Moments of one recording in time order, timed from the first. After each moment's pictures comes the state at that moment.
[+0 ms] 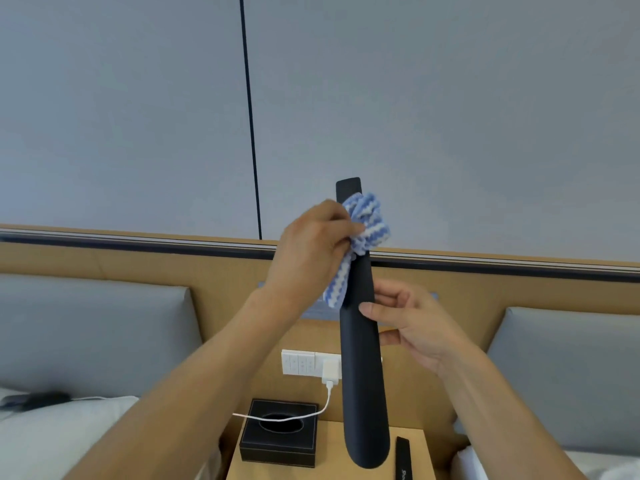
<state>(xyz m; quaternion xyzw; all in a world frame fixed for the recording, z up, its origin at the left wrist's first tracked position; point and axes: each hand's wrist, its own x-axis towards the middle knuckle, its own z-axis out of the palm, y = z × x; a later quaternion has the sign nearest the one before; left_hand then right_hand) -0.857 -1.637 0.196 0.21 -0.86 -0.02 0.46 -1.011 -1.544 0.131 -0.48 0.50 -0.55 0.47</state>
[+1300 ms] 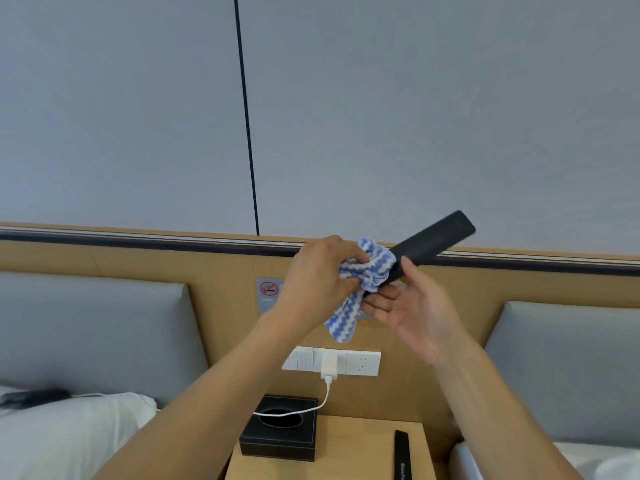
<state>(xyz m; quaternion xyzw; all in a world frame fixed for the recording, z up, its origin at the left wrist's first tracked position) -0.867 -1.630 0.166 0.29 -0.87 -0.14 0.36 -1.018 -1.560 0.124 -0.26 0.34 -0.69 0.58</state>
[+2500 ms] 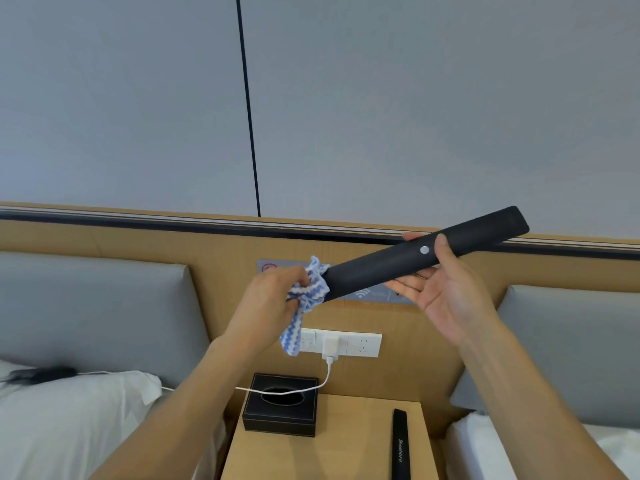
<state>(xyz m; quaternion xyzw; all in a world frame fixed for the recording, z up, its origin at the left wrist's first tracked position) -0.811 -1.651 0.096 0.37 -0.87 -0.13 0.29 -1.041 -1.545 0.123 -0.26 0.41 -0.74 0.47</state>
